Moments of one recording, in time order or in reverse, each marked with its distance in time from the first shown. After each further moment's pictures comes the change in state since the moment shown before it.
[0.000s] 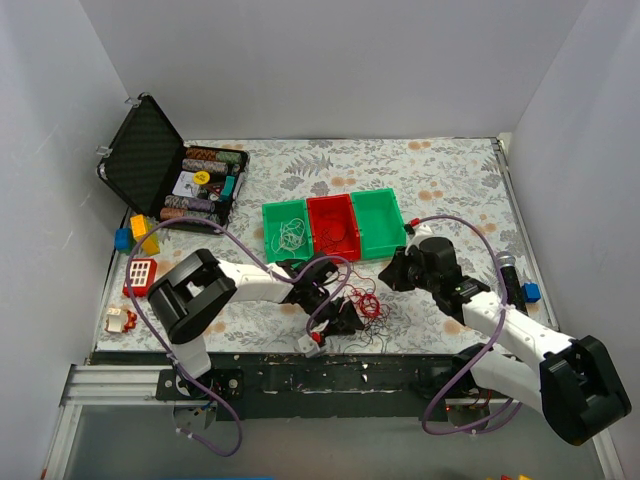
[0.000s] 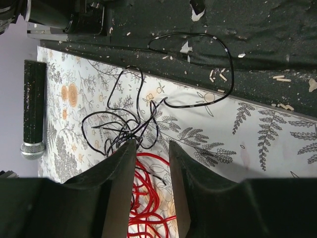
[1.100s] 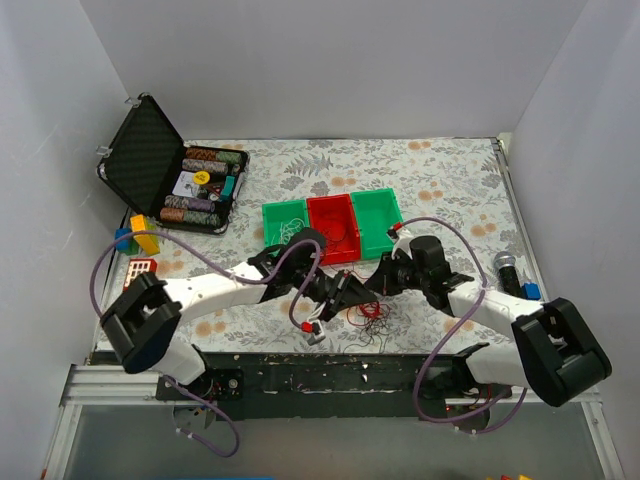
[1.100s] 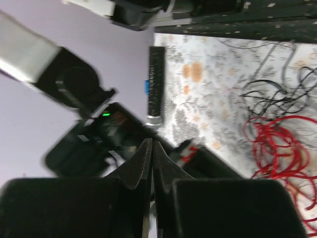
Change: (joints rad) left arm 0.018 -0.221 -0.001 0.247 0.053 -0.076; right arm 0.000 0.196 -0.010 0.179 -0.239 -0.011
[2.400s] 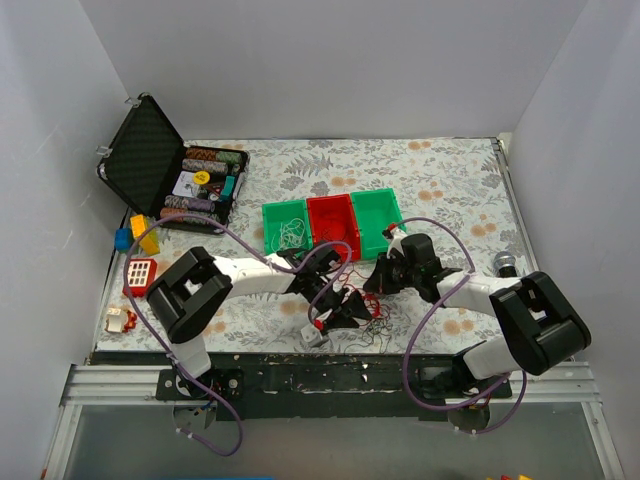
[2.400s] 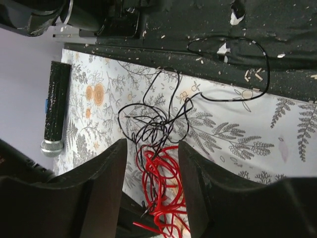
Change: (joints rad) left arm 0.012 0.221 0.103 -0.346 0.018 0.077; right arm 0.000 0.190 0.040 0.037 0.034 0.000
